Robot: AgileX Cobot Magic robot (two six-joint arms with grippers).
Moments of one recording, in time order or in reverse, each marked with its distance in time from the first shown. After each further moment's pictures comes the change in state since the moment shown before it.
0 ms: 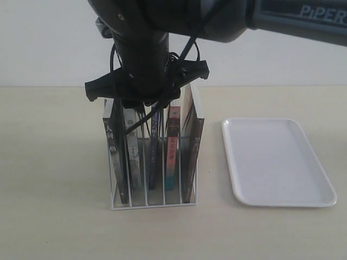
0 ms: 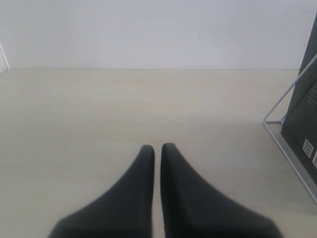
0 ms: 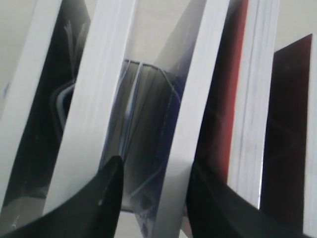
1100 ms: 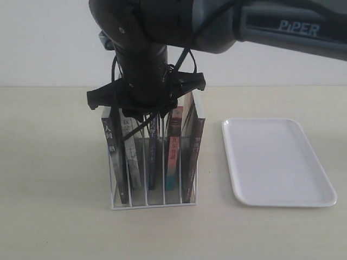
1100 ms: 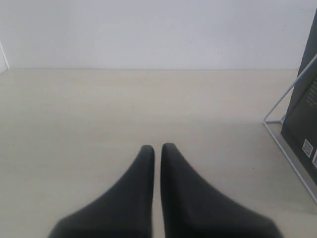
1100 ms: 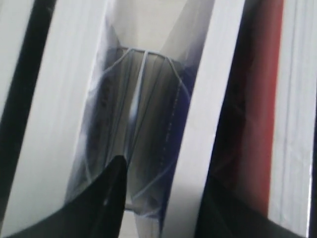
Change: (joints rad) left arm 0.000 0.000 0.000 0.000 0.000 0.000; right arm -0.021 0.043 0.000 0.047 -0.021 -0.004
